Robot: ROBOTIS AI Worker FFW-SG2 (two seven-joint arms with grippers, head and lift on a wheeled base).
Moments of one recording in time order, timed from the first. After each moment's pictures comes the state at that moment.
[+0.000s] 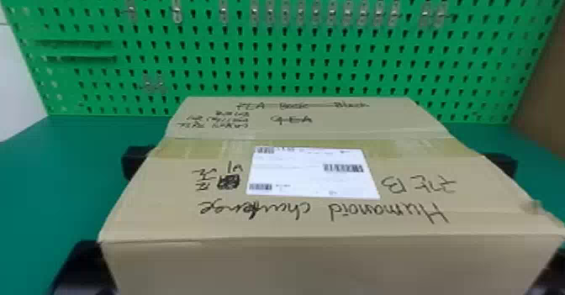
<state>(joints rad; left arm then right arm) -0.26 0.05 0.02 -1.42 -0.09 -0.04 0.05 -0.32 -0.12 -0.16 -1.38 -0.05 0.22 0.20</state>
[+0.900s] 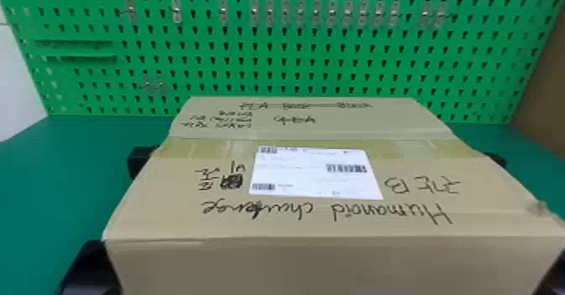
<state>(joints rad) -0.27 0.04 -0.01 -1.40 -0.07 -0.06 0.07 -0.32 -0.11 -0.12 -1.37 -0.06 0.22 0.20</state>
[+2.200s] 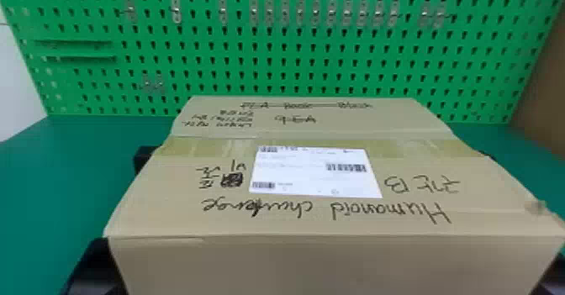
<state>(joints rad) -0.28 0.03 -0.05 -1.38 -0.06 -0.06 0.07 -0.34 -0.11 -0.07 -1.35 -0.08 0.22 0.20</state>
